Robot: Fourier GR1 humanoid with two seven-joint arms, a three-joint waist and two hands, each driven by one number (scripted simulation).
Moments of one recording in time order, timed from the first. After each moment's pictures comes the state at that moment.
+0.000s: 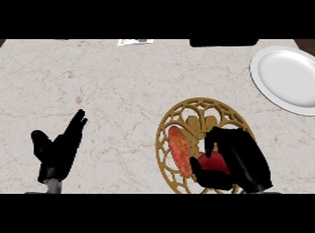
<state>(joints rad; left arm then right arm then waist) 0.03 0.18 -0.12 -1.50 0.17 0.11 0.20 -0.04 -0.22 0.43 -1.82 0.96 0.08 0.30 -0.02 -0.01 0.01</state>
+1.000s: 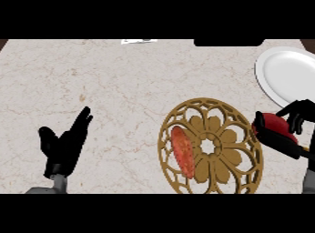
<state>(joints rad) 0.00 0.15 -0.11 -1.47 0.15 0.09 0.19 -0.04 -0.17 -0.08 -1.85 0.60 -0.27 0.16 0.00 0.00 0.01</state>
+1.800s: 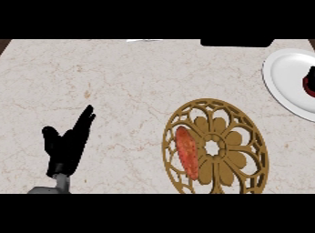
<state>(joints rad) -0.01 0.14 -0.13 -1.49 0.12 0.09 0.21 -0.51 -0.45 -0.47 -0.95 0.40 -0.38 -0.30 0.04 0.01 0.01</state>
